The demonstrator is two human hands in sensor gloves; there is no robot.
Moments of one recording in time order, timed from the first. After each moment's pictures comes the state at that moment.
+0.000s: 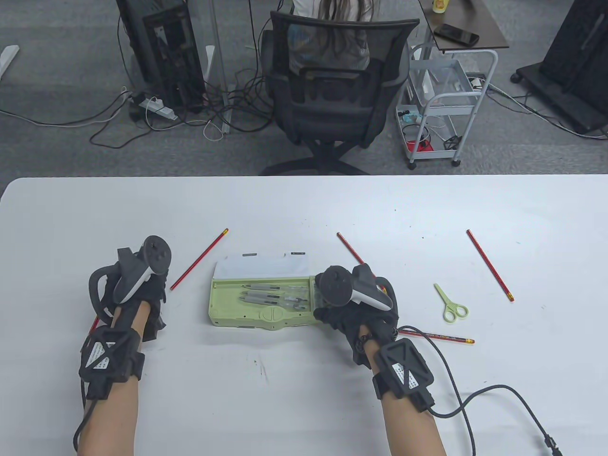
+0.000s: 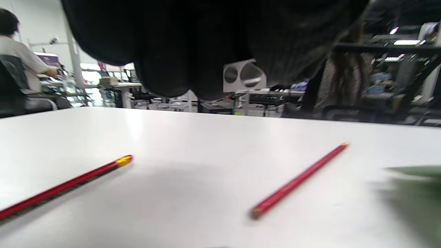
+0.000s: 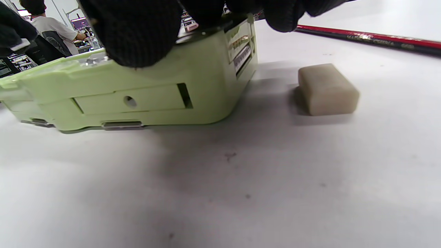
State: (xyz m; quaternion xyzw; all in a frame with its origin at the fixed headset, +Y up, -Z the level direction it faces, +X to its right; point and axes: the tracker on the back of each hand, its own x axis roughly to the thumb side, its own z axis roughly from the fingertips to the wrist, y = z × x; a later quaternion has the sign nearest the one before) left_hand -0.312 -0.675 -0.398 0.00 0.12 0.02 0.99; right_hand 0.067 -0.717 -0.389 0.21 0.14 0.96 0.10
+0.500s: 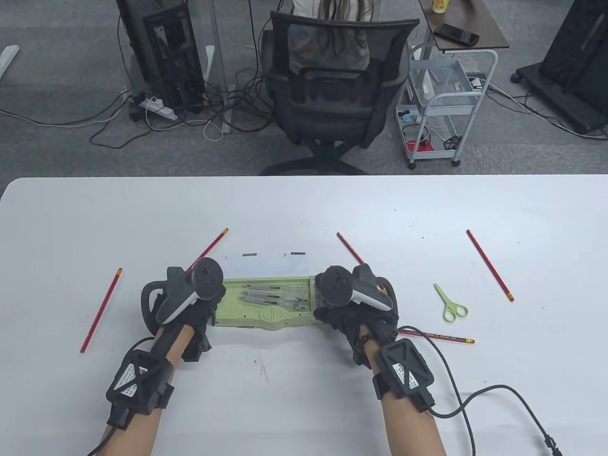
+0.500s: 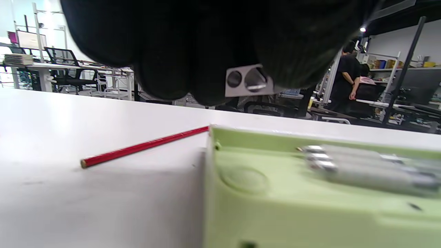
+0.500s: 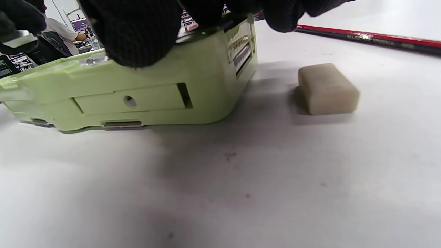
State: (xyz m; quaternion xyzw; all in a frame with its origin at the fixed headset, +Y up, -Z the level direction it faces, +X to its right) left_hand -0.217 -0.684 -0.367 -0.01 0.00 0.04 1.00; right_hand 0.068 -0.718 -0.389 0.21 0.14 0.96 0.10
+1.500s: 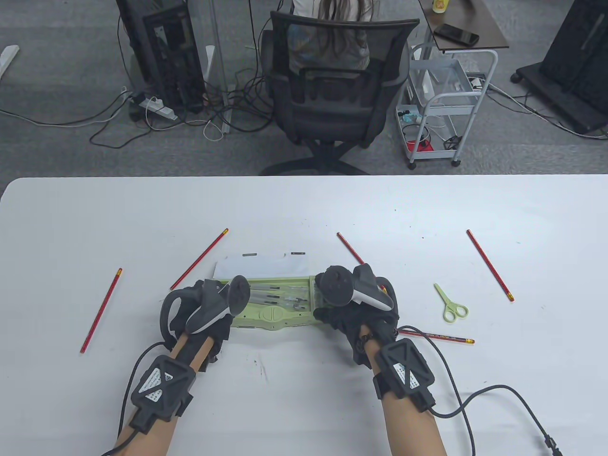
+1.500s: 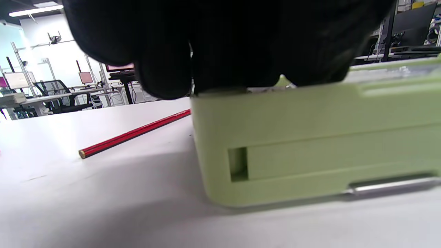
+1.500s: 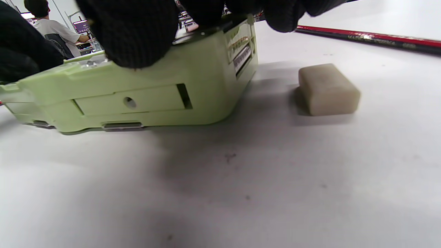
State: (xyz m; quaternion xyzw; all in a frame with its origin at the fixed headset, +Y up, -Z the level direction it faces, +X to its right) left_hand -0.193 -0.707 -0.365 -0.03 -0.02 -0.06 1.00; right_hand 0.068 -0.718 -0.389 0.21 0.14 0.96 0.10
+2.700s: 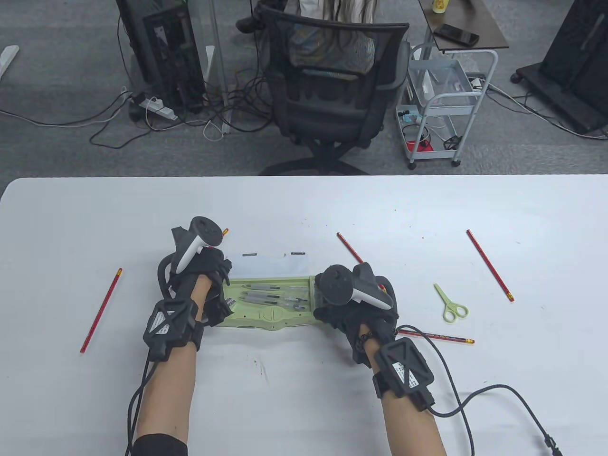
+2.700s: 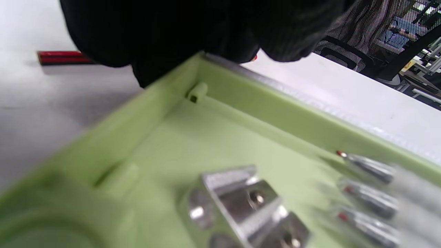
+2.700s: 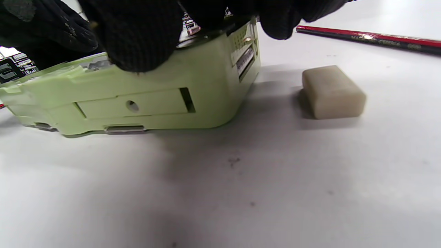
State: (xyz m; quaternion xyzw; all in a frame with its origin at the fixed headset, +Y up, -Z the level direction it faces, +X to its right) left_hand -0.237 -0.712 -0.458 -0.21 0.15 0.17 0.95; right_hand 0.068 -0.717 -0.391 0.21 0.14 0.96 0.10
